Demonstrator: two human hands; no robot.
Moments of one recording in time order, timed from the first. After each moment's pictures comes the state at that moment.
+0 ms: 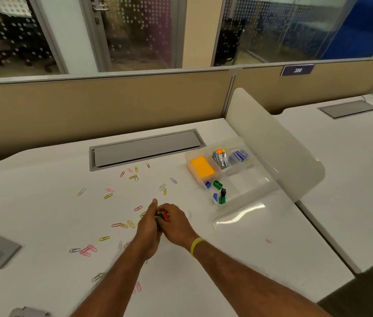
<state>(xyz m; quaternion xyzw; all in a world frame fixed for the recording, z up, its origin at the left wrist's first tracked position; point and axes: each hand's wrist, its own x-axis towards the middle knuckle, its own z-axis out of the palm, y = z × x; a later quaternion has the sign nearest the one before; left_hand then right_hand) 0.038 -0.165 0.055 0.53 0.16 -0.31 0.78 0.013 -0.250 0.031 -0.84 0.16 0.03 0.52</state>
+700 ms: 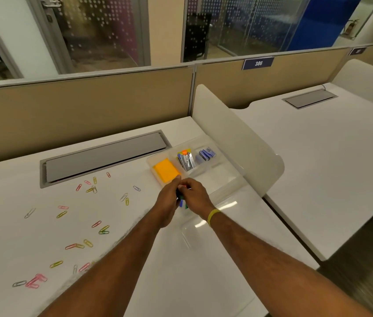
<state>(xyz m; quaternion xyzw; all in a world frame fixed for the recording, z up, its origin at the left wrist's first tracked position) 0.047 -0.329 0.077 0.61 -0.01 -0.40 0.68 0.005 -0.424 0.055 -0.79 0.29 -0.08 0.53</state>
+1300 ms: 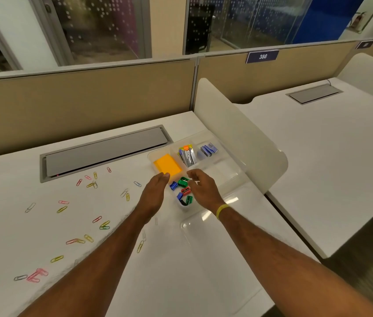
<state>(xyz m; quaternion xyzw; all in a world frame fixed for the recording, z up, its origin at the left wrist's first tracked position) 0.075 -0.301 0.057 0.78 -0.13 -0.28 0.54 0.001 -0.448 0.054 -0.82 0.28 -0.10 0.49</state>
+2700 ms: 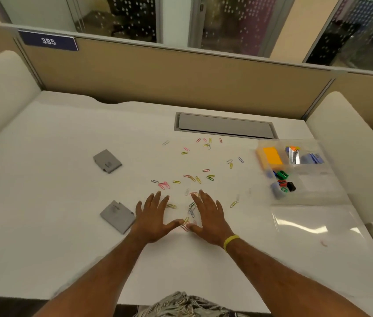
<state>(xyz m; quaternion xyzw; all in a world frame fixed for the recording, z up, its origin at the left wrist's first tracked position) -0.036 0.041 -0.028 0.97 -0.12 -0.12 0.14 -0.058 -0.177 -0.025 -0.98 -0.08 0.10 0.17</state>
